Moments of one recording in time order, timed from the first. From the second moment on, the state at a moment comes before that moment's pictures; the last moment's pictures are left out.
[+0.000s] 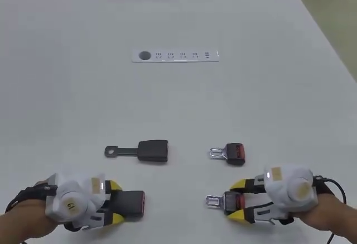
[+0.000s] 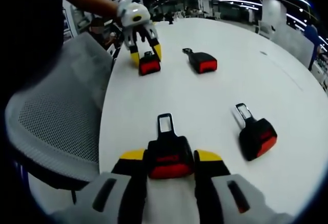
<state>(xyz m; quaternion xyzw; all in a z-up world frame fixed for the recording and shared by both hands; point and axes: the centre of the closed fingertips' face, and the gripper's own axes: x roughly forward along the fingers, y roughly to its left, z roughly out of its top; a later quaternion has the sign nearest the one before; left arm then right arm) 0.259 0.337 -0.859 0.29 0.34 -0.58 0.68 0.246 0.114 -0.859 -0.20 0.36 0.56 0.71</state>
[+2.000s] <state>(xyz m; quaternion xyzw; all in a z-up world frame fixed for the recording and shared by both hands) 0.259 0.337 -0.860 0.30 0.34 -0.58 0.67 0.251 0.230 -0.859 -0.17 0.31 0.61 0.71</state>
